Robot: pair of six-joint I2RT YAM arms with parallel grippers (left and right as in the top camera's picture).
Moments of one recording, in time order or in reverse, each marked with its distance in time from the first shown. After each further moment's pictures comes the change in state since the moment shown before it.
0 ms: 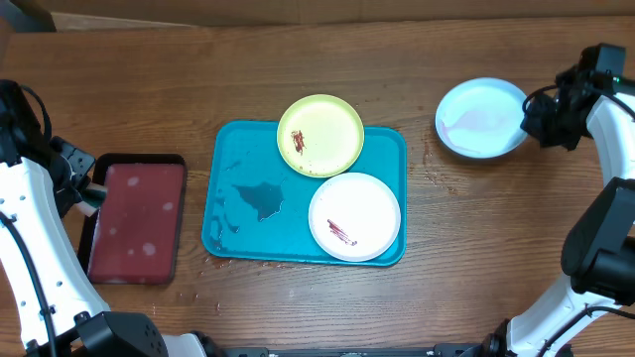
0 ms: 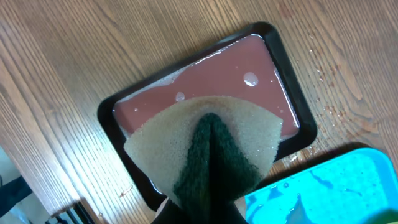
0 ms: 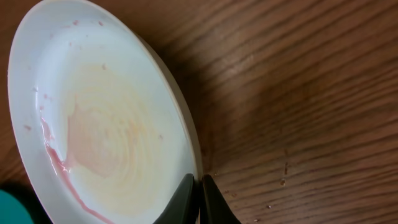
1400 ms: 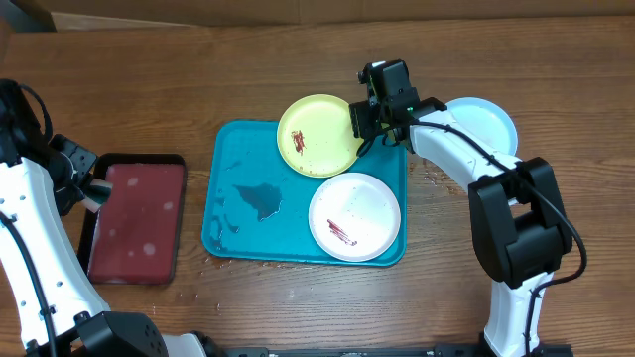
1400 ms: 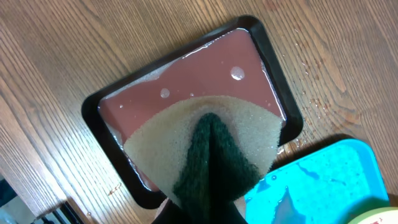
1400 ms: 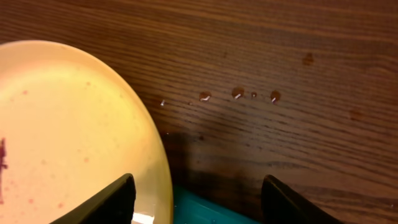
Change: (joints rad) left arm 0.000 0.000 0.000 0.006 0.049 0.002; right arm 0.693 0.129 -0.080 0.549 0.143 -0.057
